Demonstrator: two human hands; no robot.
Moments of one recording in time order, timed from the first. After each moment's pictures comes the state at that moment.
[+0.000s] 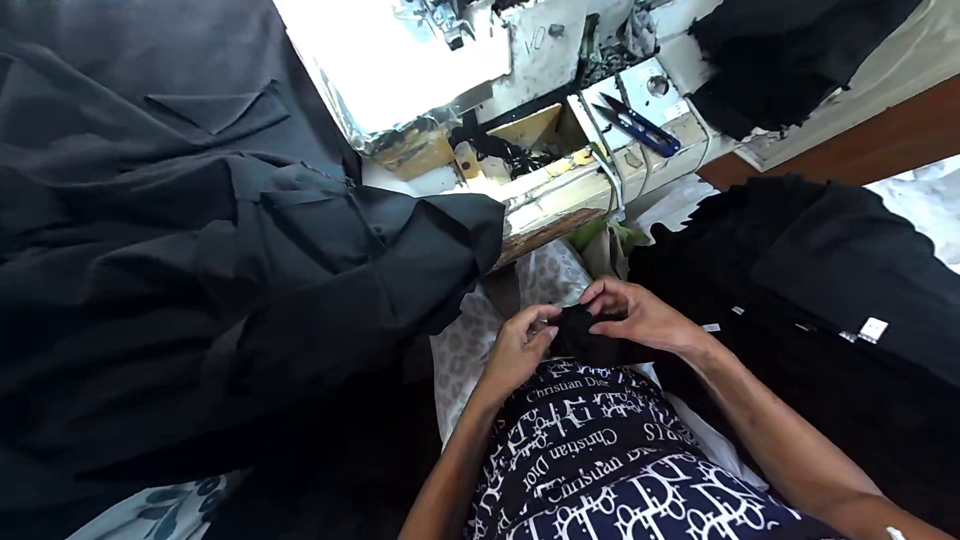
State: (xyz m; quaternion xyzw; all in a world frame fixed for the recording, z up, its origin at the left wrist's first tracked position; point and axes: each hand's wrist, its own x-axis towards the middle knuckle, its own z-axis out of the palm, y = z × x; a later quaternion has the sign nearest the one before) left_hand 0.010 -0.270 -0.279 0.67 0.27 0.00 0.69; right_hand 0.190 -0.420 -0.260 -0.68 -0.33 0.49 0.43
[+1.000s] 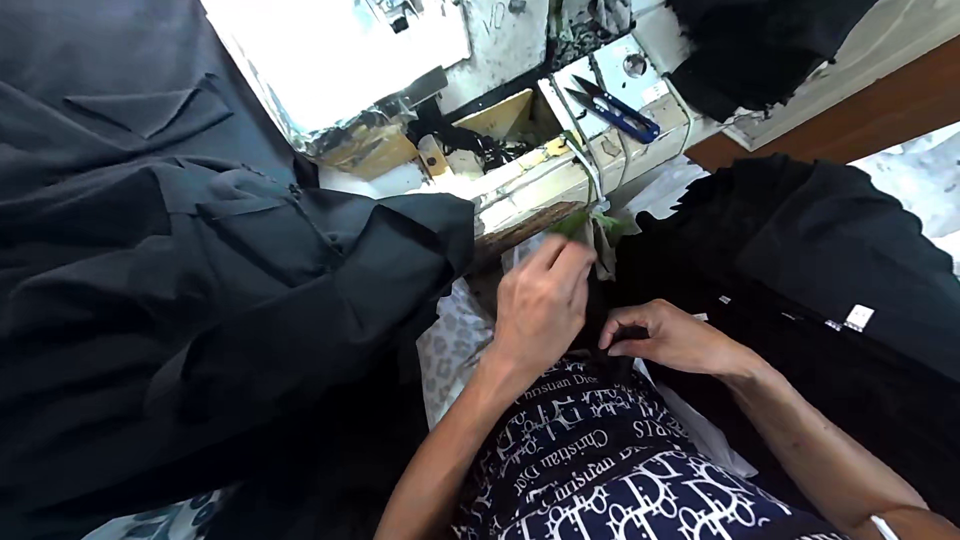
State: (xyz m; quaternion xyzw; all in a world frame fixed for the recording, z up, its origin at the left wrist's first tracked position) left_hand 0.074 -0.269 -0.210 0.89 0.12 0.23 0.38; right_hand 0.196 -0.458 -0.230 -0.68 -0.41 0.51 0.34
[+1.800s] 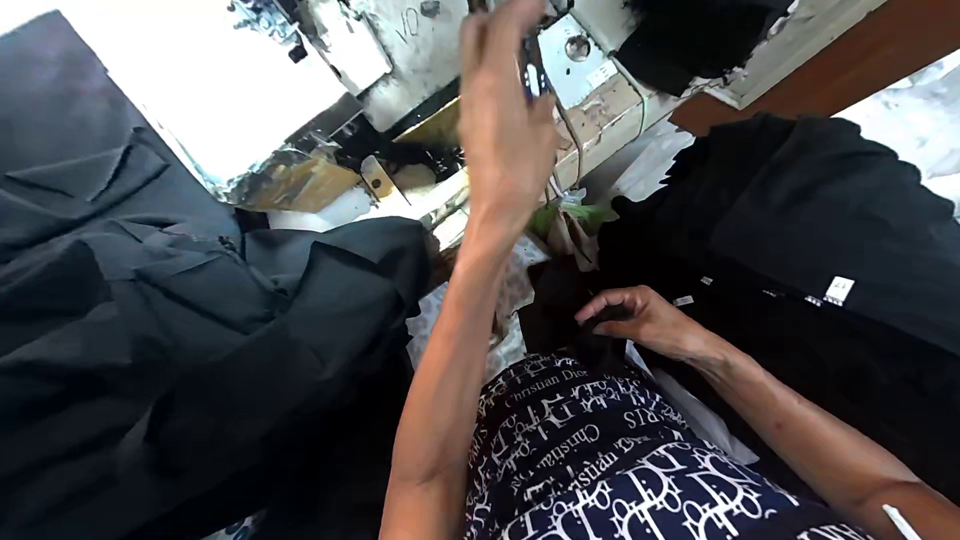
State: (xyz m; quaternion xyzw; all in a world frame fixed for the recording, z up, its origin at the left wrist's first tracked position) left_hand 0.206 -0.217 -0.170 0.84 0.23 0.19 0.46; right_hand 0.189 -0.469 -0.255 -0.67 -0.22 0.51 0.50
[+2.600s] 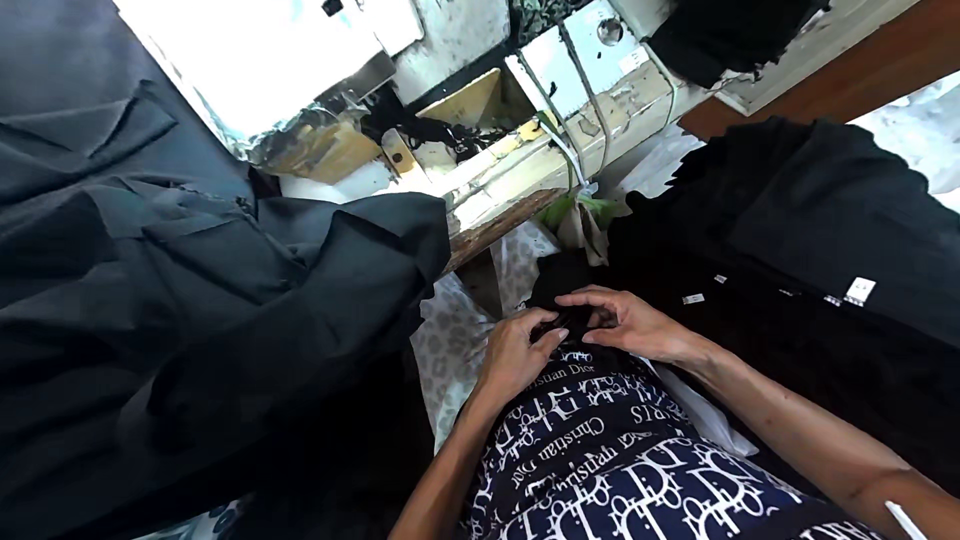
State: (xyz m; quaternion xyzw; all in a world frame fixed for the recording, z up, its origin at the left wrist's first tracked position) left_hand 0.023 -0.286 -0.273 0.77 0.25 -0.10 0.57; right_hand 0.173 -0.444 -0.254 -0.69 -0.25 0.55 0.41
